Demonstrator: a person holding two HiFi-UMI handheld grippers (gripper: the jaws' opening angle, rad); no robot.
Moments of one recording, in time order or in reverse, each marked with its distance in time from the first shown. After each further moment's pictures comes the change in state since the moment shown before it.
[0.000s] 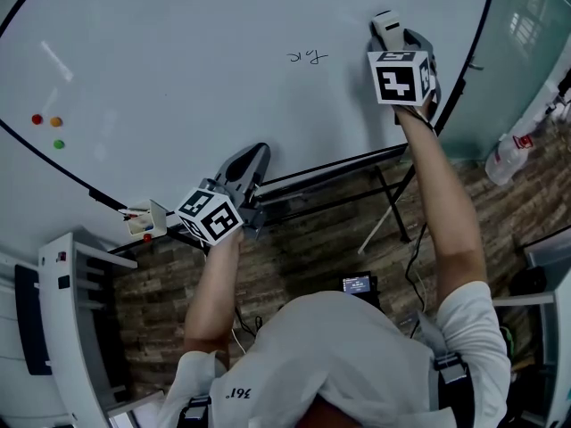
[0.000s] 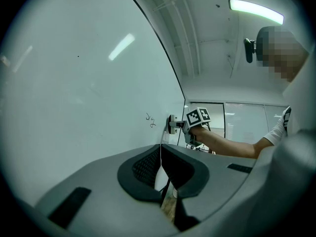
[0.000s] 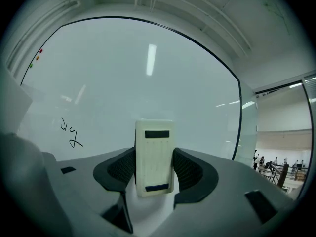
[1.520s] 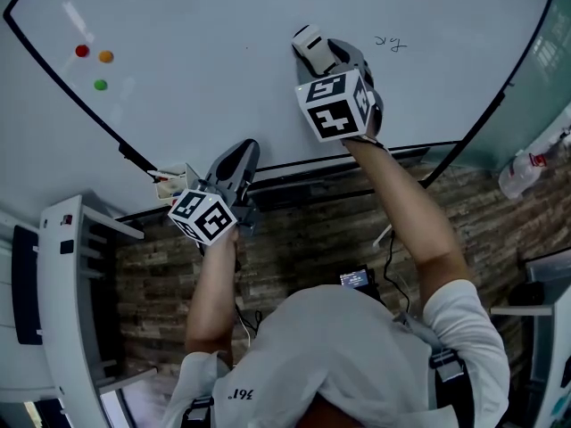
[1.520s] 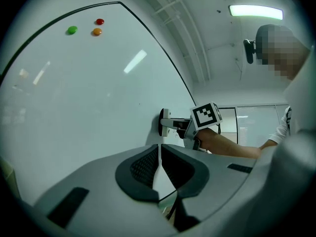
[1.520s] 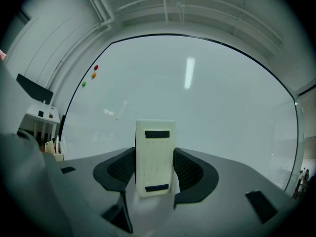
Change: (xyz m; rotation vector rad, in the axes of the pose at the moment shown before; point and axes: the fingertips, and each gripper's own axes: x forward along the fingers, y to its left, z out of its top) left arm -0.164 0.079 0.034 0.000 -0.078 0.168; right arm -0.080 0.322 0.095 -0.070 -0.164 0.414
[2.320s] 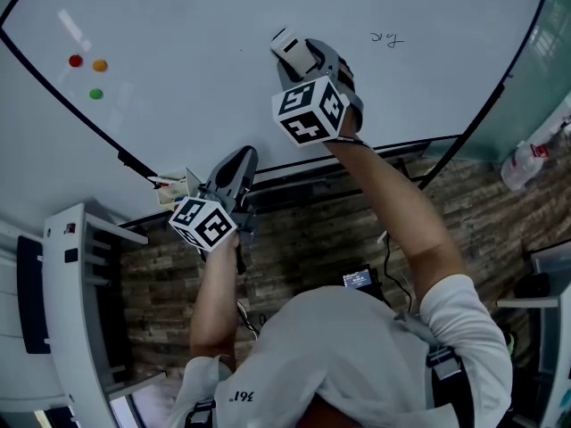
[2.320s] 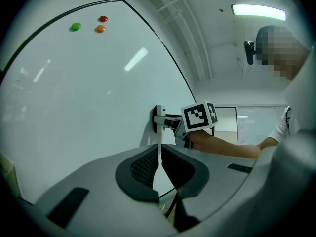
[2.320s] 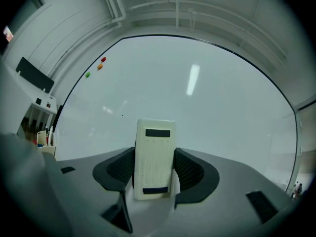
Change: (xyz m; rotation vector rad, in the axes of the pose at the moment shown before) left arm -0.004 0.004 -0.009 -0.021 0.027 0.016; right arm 0.023 0.024 0.001 -0.093 -0.045 -0.043
